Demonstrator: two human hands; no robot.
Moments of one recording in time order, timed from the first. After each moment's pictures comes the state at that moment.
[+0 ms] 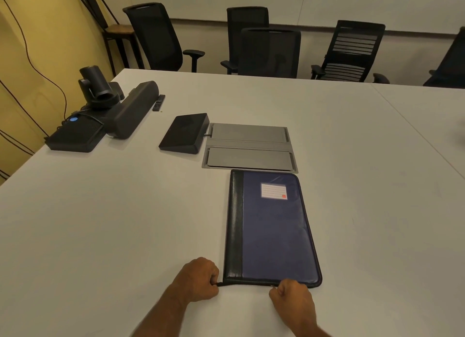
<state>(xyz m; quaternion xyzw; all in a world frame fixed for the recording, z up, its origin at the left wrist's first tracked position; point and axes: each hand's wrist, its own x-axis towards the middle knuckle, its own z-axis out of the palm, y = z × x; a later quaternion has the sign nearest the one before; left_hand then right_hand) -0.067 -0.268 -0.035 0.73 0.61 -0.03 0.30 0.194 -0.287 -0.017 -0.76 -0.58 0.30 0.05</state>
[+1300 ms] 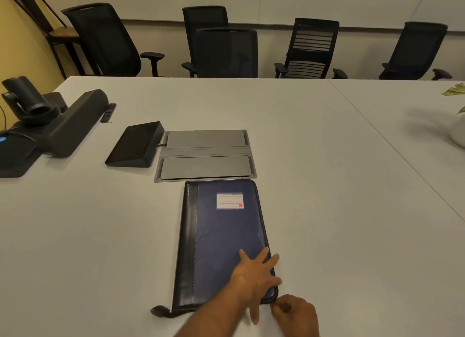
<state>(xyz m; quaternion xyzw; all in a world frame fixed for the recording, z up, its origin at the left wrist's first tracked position) 0.177 -0.182 0.008 0.90 0.30 -0.29 0.11 0.312 -0.268 -0.025 -0.78 -0.52 0.36 0.05</state>
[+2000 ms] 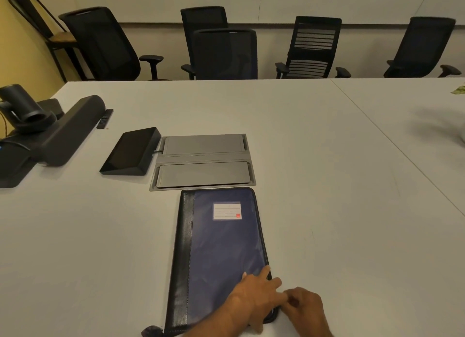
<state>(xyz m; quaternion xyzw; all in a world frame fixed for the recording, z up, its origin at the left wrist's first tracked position) 0.189 -0.171 -0.004 0.91 0.28 -0.24 0.20 0.350 -0.222 -0.038 -0.72 -0.61 0.33 0.07</state>
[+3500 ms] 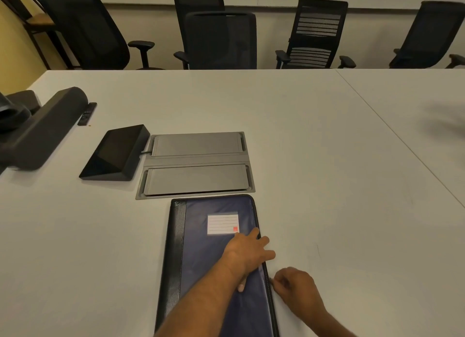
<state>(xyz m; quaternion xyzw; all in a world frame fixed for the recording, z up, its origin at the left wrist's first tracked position) 0.183 -0.039 0.011 0.90 0.32 -0.28 0.07 0.348 -0.127 -0.047 -0.68 -0.67 0.28 0.08</state>
